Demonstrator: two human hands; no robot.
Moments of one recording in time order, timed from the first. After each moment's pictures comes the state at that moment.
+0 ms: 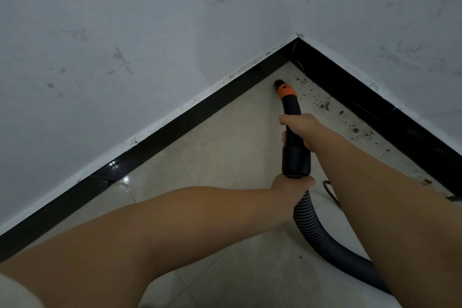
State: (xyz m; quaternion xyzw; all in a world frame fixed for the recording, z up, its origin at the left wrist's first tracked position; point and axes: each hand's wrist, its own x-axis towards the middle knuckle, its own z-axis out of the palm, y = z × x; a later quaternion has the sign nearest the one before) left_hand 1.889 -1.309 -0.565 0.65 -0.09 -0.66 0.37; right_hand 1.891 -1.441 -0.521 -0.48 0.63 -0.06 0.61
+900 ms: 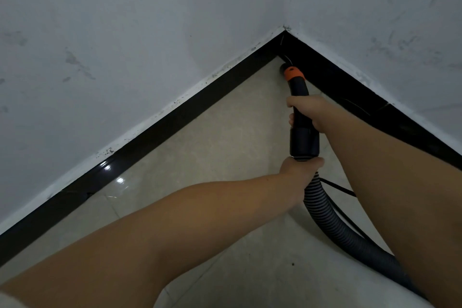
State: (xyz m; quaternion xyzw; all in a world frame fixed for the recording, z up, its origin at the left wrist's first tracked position) left_hand 1.868 -1.374 -0.564 0.61 0.01 -0.68 0.40; right_hand 1.877 -1.500 -0.522 -0.46 0.64 -0.08 0.61
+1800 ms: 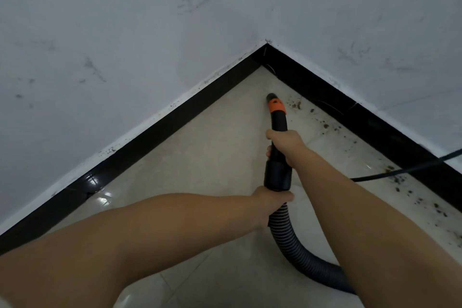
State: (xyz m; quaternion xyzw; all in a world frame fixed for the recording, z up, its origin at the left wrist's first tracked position) left_hand 1.874 -1.291 -0.551 0.66 -0.03 -0.70 0.28; right_hand 1.859 -1.409 -0.527 -0.42 0.66 -0.13 0.61
